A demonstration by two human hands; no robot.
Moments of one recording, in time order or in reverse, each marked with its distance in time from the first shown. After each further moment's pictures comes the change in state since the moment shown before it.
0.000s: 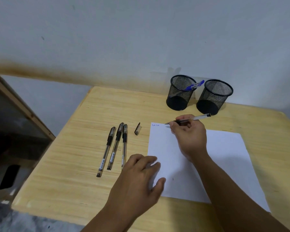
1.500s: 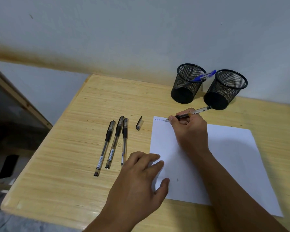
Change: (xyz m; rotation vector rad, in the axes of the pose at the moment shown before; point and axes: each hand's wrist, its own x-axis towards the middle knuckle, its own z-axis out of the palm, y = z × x) left_hand 0.002 0.002 -0.001 -0.084 0.049 -0.007; right_hand 0.014 0.020 0.018 -0.294 0.044 -0.228
